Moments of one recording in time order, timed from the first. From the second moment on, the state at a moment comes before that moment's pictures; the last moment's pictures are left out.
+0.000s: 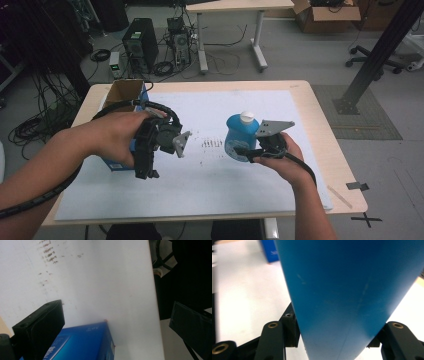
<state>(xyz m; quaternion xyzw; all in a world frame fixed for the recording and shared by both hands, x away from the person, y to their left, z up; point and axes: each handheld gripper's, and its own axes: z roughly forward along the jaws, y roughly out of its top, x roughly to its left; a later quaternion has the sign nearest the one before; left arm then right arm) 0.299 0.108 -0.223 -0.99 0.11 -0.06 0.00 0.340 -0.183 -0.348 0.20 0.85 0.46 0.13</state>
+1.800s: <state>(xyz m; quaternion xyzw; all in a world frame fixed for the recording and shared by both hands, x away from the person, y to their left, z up) 0.325 0.081 -0.218 -1.00 0.09 -0.04 -0.01 0.314 -0.085 -0.366 0.06 0.88 0.47 0.02</state>
